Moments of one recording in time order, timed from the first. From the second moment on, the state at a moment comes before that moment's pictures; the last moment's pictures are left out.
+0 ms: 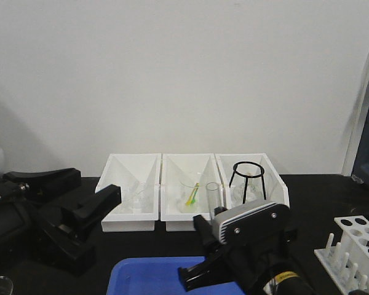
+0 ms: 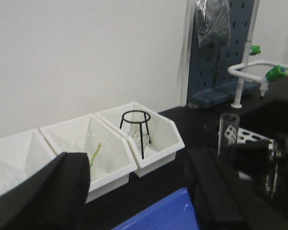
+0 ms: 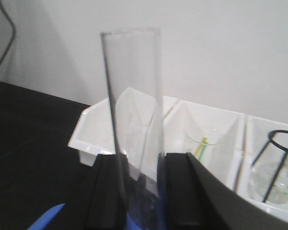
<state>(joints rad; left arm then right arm) -0.63 1.03 -0.79 0.07 -0.05 -0.15 0.71 1.47 -0.71 0.55 -0.69 -0.49</state>
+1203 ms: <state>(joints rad) -0.63 1.03 -0.79 0.07 0.09 -0.11 -0.19 1.51 -0.71 0.10 -0.65 -0.03</state>
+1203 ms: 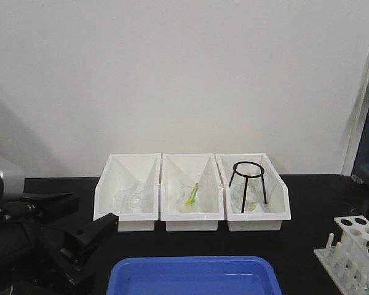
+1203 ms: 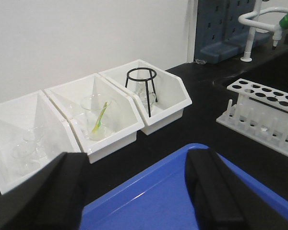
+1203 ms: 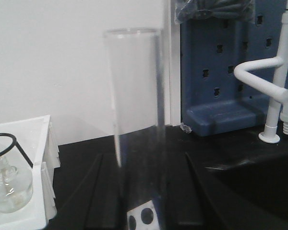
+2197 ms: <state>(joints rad) -0.63 1.03 -0.79 0.07 0.09 -0.11 -0.19 1.78 -0.71 0.09 -0.95 0.02</state>
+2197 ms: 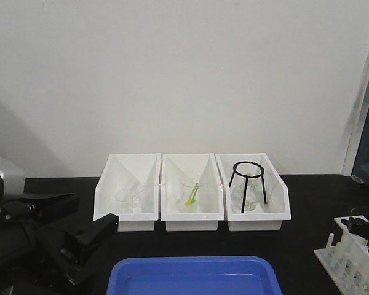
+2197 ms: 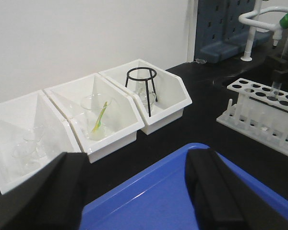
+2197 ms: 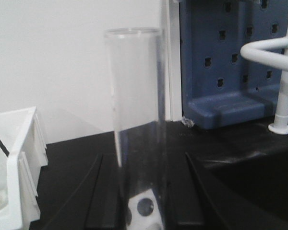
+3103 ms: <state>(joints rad) -0.63 1.03 -0.79 0.07 0.10 -0.11 -0.19 1.97 -0.72 0.08 -1.06 0.07</state>
